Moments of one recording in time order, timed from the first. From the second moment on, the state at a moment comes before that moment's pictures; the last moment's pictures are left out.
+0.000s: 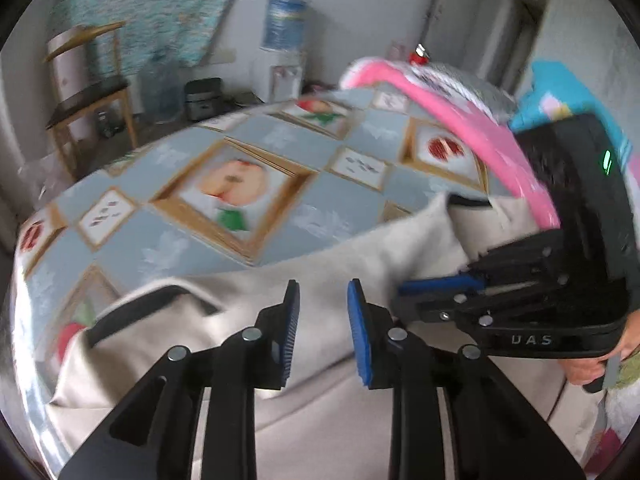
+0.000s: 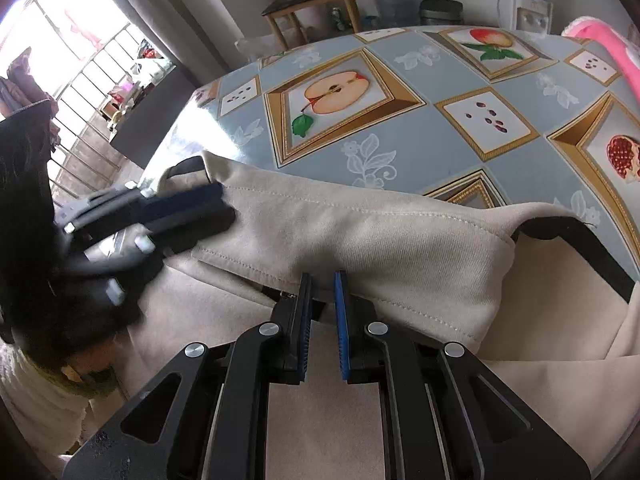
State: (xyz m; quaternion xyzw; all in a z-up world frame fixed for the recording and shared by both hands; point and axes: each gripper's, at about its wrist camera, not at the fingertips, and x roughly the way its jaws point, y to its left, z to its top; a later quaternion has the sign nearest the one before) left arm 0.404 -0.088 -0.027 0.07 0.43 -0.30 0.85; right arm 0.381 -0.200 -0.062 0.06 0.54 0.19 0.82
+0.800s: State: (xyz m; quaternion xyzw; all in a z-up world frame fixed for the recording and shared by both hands) left arm 0.401 -0.091 -0.047 0.06 0.44 -0.30 0.84; right arm 0.376 -0.239 -0.058 0.03 0.54 0.10 0.84
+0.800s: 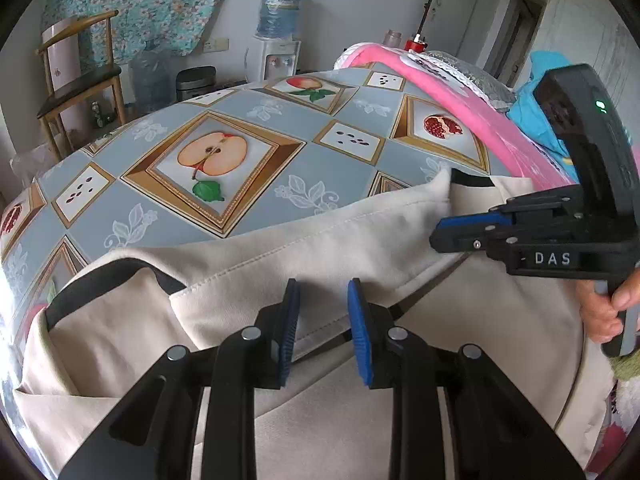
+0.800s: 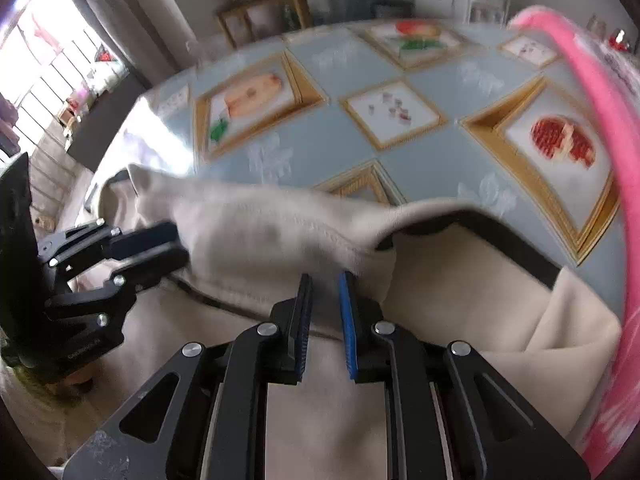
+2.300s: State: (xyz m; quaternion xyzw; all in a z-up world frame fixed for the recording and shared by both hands) left arm 0.139 0.106 -0.006 0.00 0.45 -0.04 0.89; right arm 0.126 -0.144 -0.036 0.01 0.47 0.03 0.88
